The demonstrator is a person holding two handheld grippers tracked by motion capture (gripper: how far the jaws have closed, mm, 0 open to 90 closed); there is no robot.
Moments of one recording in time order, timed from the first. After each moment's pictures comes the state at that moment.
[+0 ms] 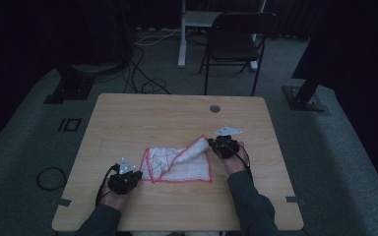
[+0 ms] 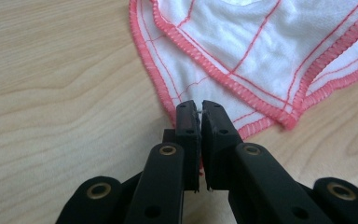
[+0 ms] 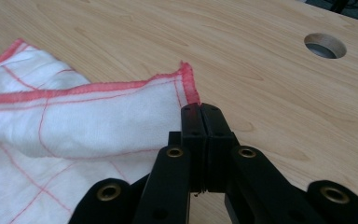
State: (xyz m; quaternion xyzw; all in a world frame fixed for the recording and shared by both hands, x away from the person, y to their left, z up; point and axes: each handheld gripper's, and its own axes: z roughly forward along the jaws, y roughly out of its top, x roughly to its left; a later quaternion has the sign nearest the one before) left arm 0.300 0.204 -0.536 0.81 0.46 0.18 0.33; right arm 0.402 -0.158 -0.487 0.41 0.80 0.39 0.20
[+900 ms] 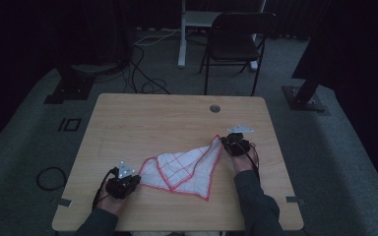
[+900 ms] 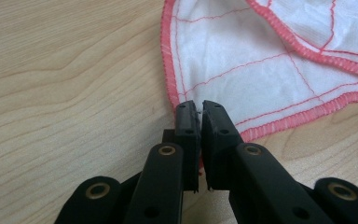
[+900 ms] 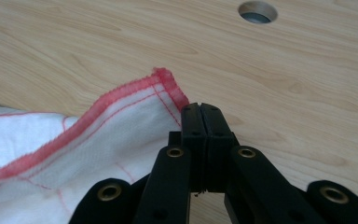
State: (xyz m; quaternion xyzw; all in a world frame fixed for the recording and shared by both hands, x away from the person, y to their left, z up) left arm 0.289 0.207 -0.533 0.82 0.45 0.17 0.32; right arm 0.412 -0.194 -0.496 0.49 0.76 0.36 0.22
